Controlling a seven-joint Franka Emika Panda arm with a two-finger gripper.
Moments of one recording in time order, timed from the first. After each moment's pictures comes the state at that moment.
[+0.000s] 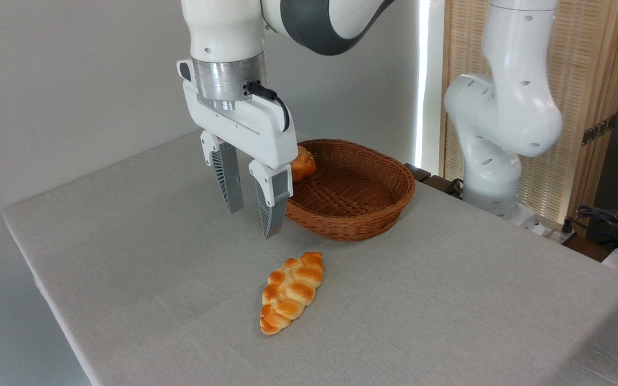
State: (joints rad) arm -0.26 -0.13 0.17 -1.95 -0.03 1.88 0.66
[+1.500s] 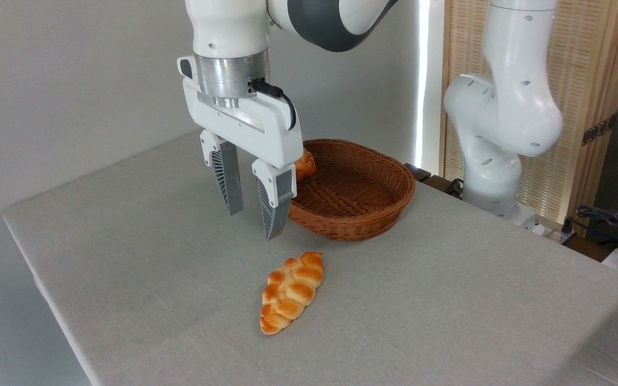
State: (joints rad) arm -0.26 -0.13 0.19 -1.94 -0.03 1.88 0.66
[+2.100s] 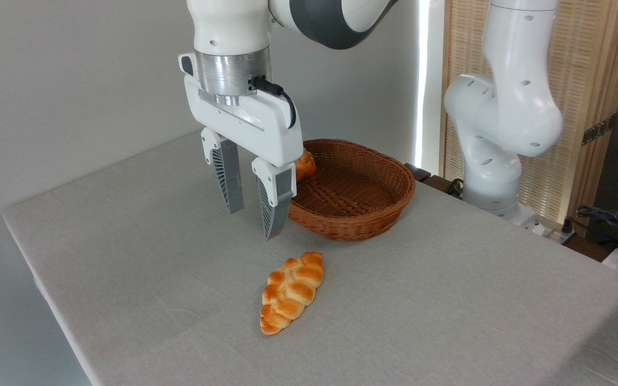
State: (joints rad) arm -0.26 -0.14 0.19 -1.94 -0.03 1.88 0.69
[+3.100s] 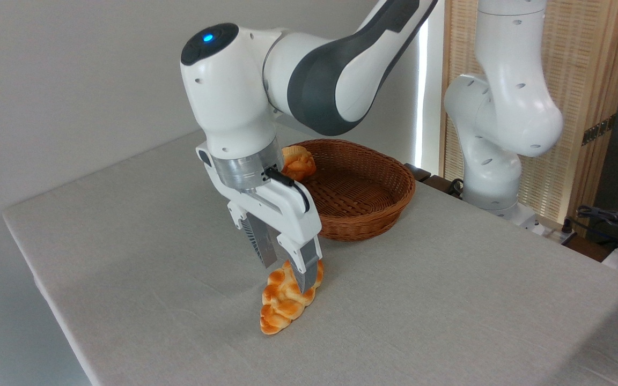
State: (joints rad) arm -0.26 0.00 0.23 -2.02 -0.03 1.91 0.72
